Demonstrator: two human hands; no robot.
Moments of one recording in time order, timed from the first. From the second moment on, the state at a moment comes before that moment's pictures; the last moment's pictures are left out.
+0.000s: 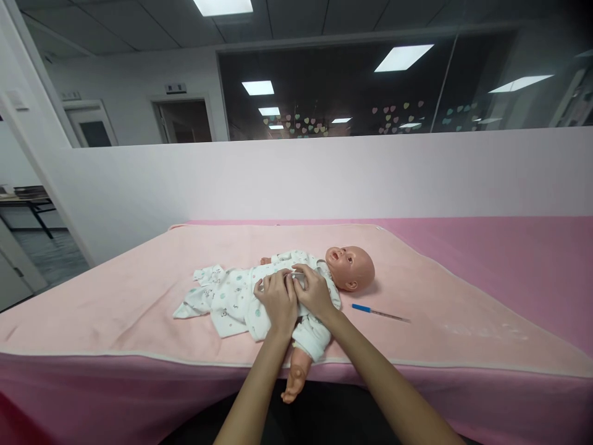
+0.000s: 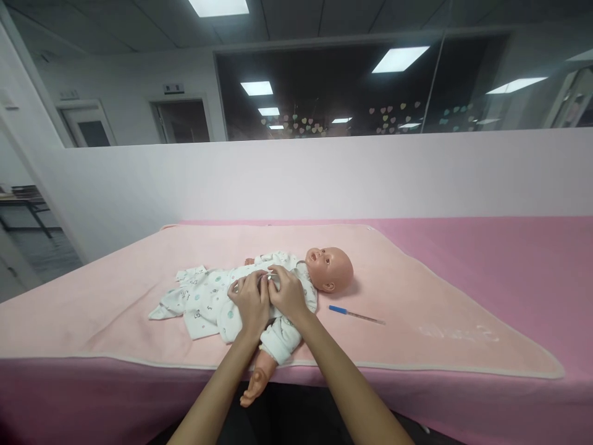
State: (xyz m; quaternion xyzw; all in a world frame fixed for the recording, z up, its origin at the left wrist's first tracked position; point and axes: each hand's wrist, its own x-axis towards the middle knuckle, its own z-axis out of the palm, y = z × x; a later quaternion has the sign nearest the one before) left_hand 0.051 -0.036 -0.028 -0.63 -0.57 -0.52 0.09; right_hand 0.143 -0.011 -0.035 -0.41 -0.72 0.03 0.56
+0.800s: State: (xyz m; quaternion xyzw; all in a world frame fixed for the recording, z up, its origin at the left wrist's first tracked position) left_hand 0.017 -0.054 -0.034 -0.60 -0.61 -0.51 0.09; right_hand 0.145 -0.018 -0.037 -0.43 -0.67 0.08 0.59
